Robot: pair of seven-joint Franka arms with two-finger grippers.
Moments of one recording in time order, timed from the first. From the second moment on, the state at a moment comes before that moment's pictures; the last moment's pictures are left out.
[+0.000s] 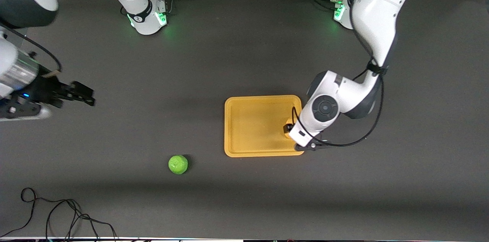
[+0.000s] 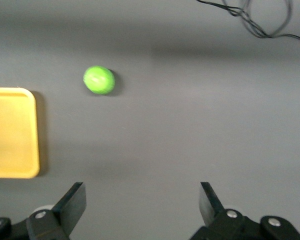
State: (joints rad) left arm -0.34 0.60 -0.13 -1.59 0.03 2.12 -0.59; right arm 0.16 0.21 -0.02 -1.41 0.01 1.65 0.13
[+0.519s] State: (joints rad) left arm -0.15 0.28 -0.12 -1.62 0.04 1.84 -0.30; right arm 0.29 0.54 -0.02 -1.11 0.00 1.68 0.23
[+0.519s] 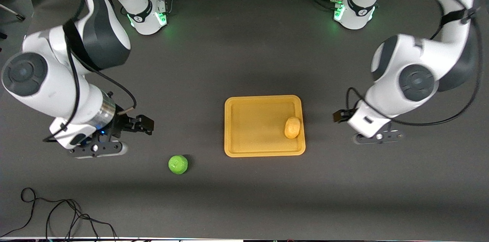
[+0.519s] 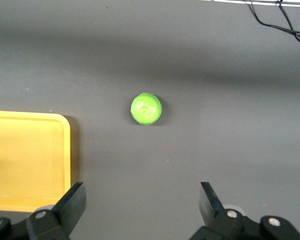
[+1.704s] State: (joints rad) left arm 0.11 0.03 -0.11 -1.89 0.04 2.02 0.10; right arm 0.30 0.87 -0.02 -1.40 0.00 2.44 0.24
